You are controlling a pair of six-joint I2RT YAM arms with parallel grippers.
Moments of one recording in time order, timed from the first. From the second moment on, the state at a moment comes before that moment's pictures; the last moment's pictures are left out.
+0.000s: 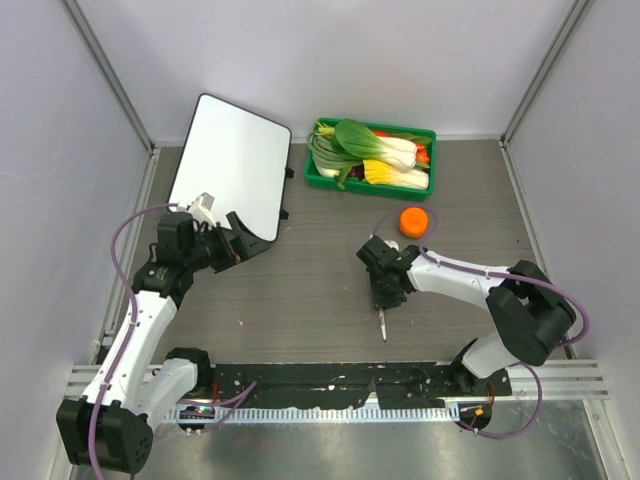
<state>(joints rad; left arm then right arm) -0.13 0.90 0.75 -0.43 0.47 -0.62 0.75 1.48 0.79 -0.63 0.11 0.65</state>
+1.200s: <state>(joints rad) -0.56 1.22 0.89 -0.10 0.55 -0.71 0.59 1.19 0.94 -0.12 -0.15 0.85</state>
